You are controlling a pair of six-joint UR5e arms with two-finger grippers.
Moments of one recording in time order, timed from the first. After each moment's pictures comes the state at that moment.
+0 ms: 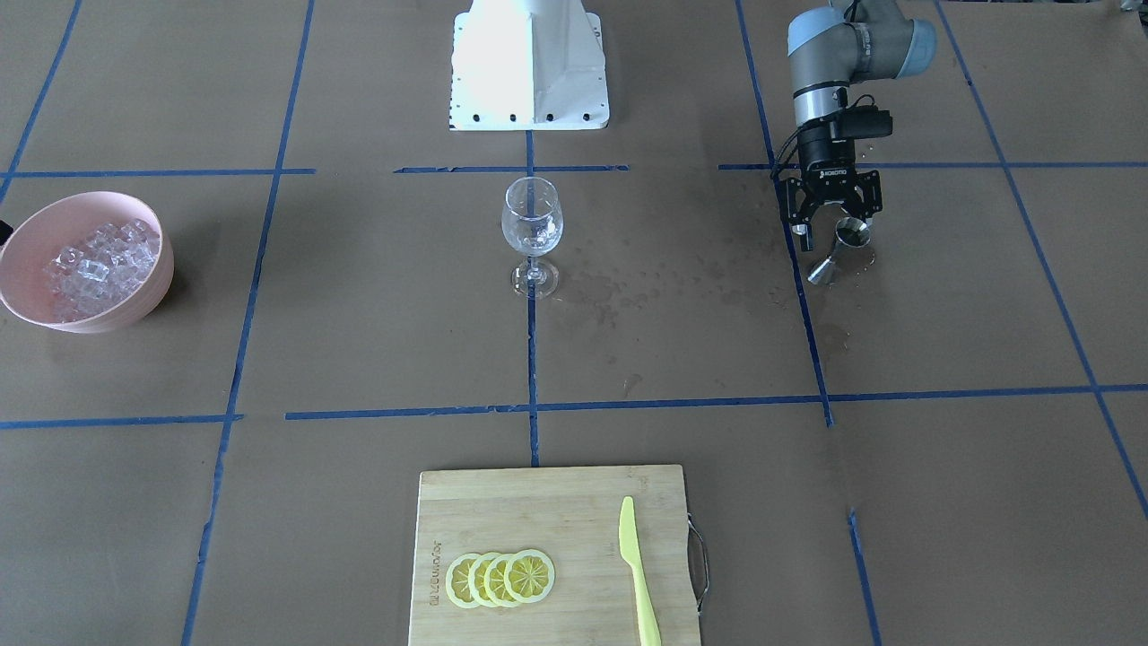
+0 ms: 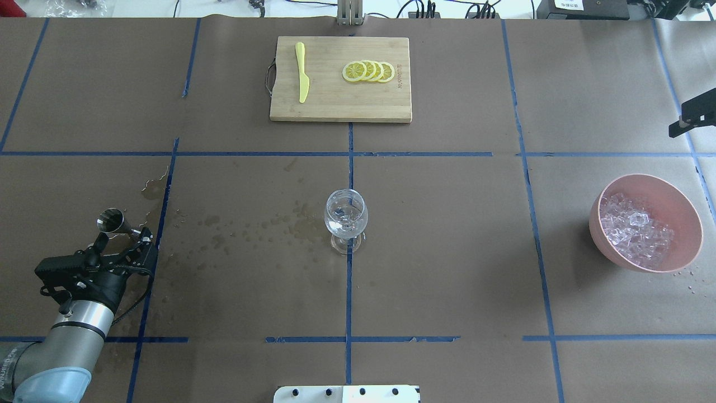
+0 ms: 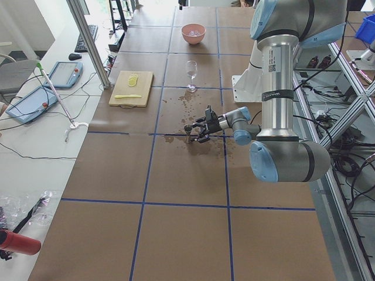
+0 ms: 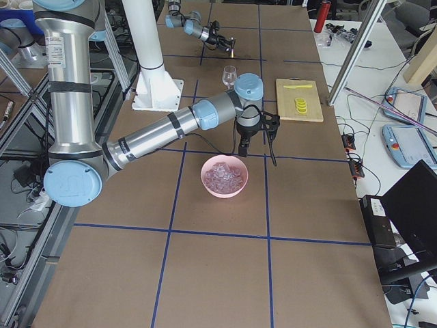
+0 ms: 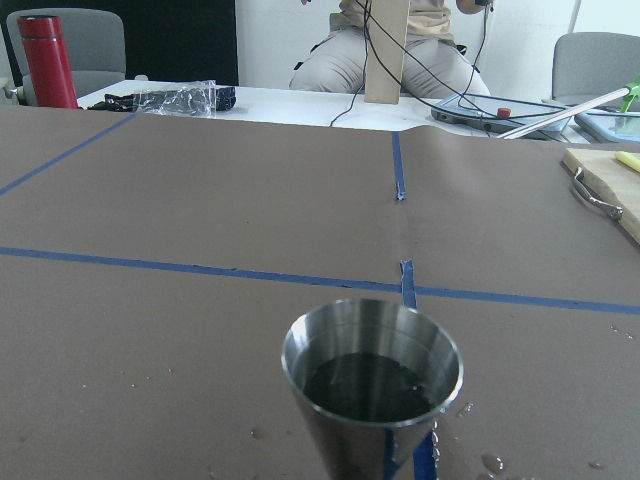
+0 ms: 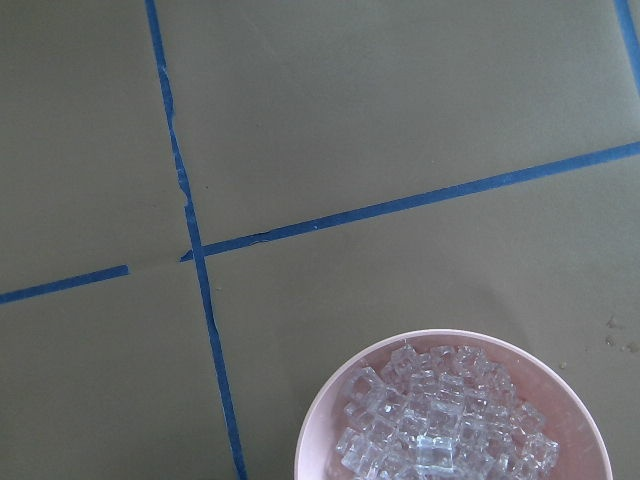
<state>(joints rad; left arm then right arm) -0.10 -1.42 -1.81 -2.22 -0.52 -1.66 1.29 -1.55 2.04 -1.61 2.39 0.75</state>
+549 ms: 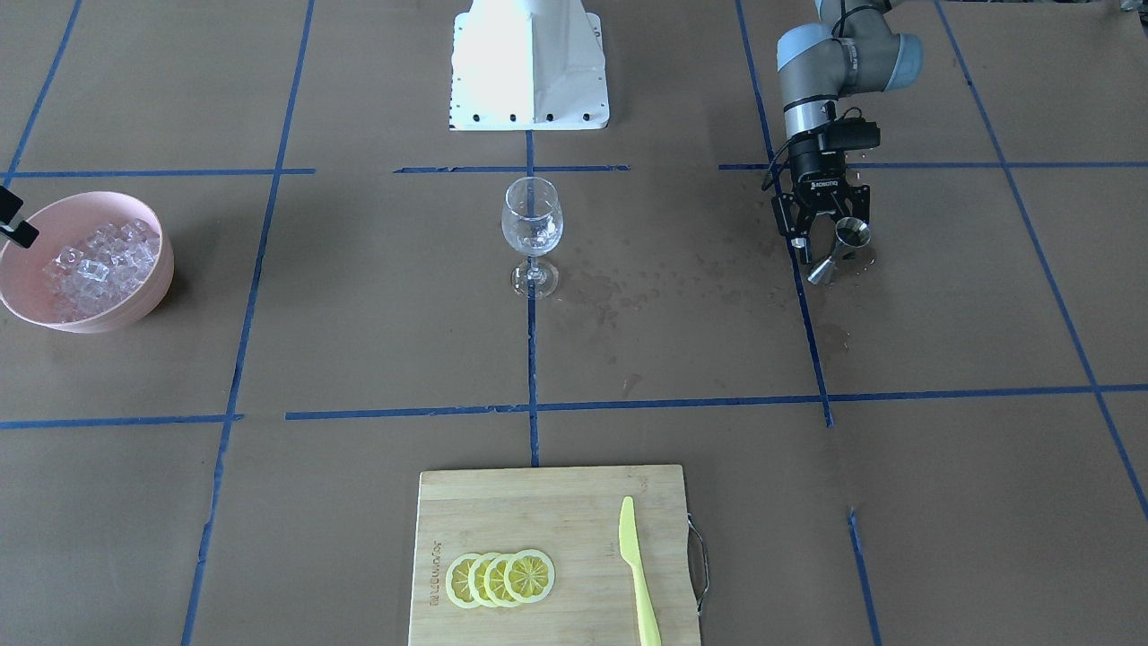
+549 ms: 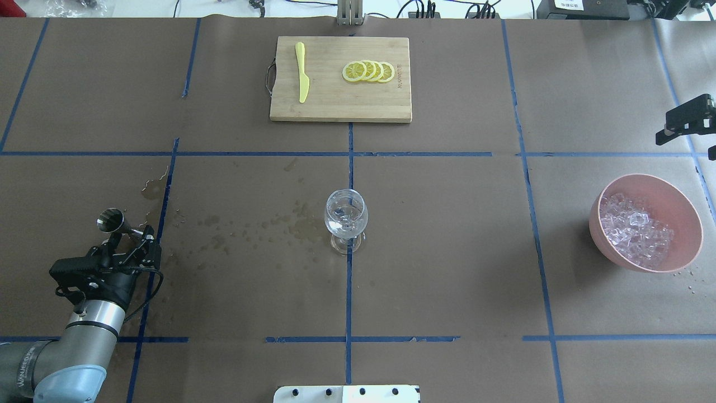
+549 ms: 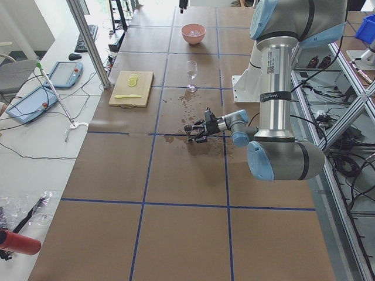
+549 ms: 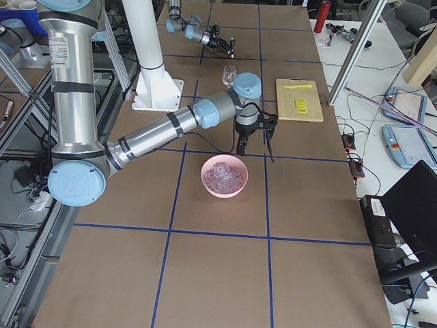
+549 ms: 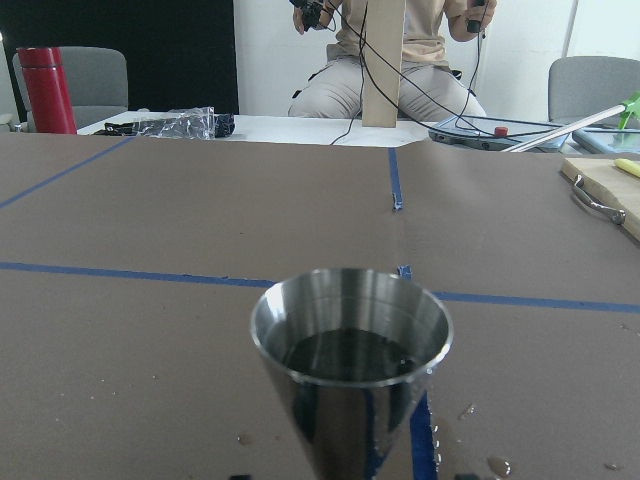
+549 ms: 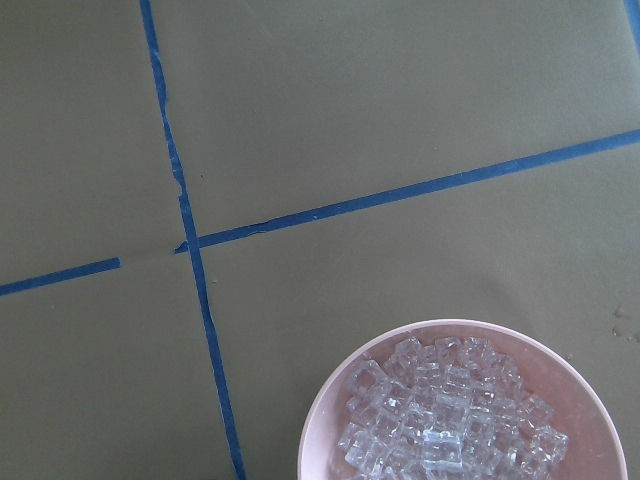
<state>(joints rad) -0.10 -1.46 -1.76 -2.22 -0.49 -1.66 1.25 -1.56 2.05 -1.61 2.36 0.78</state>
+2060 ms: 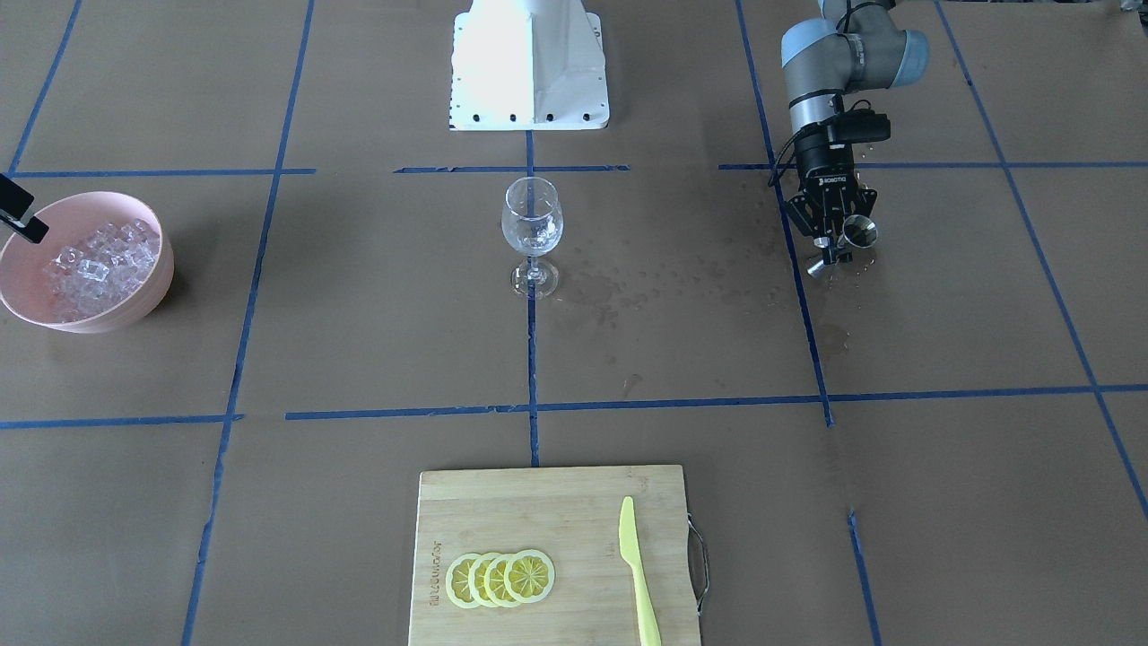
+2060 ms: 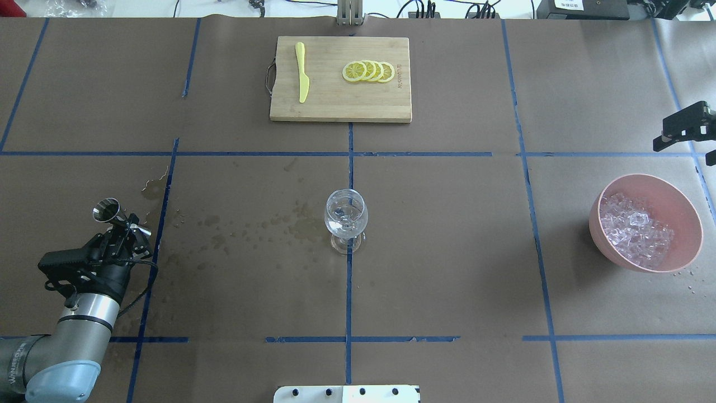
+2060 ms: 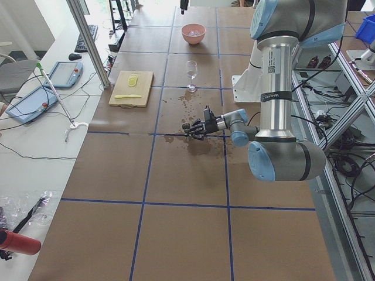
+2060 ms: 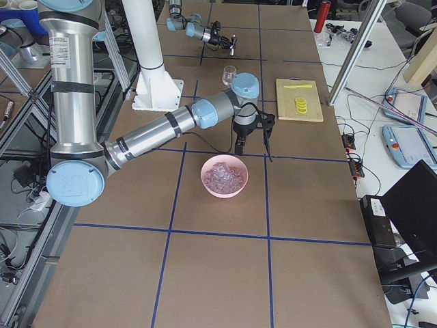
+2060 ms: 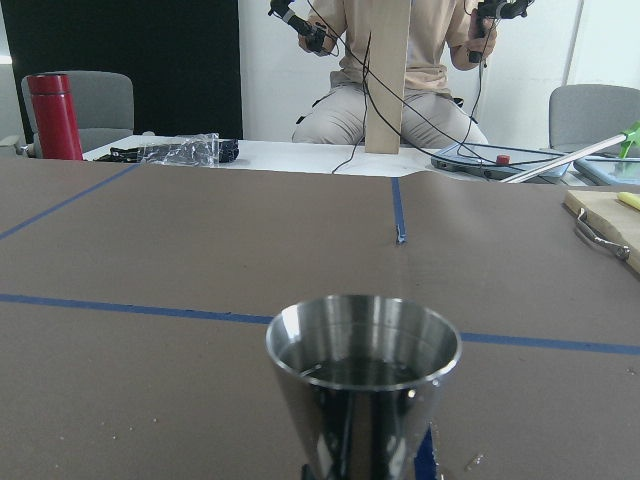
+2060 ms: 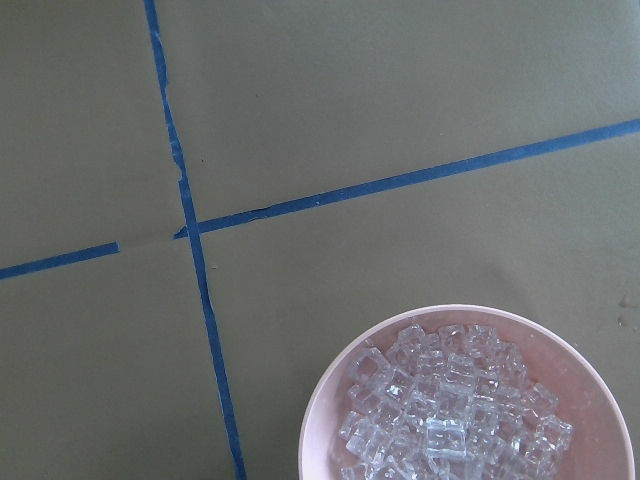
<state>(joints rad) -0.13 -1.44 -1.81 -2.22 -0.46 -1.65 1.23 -1.58 2.06 -1.60 2.35 0.78</state>
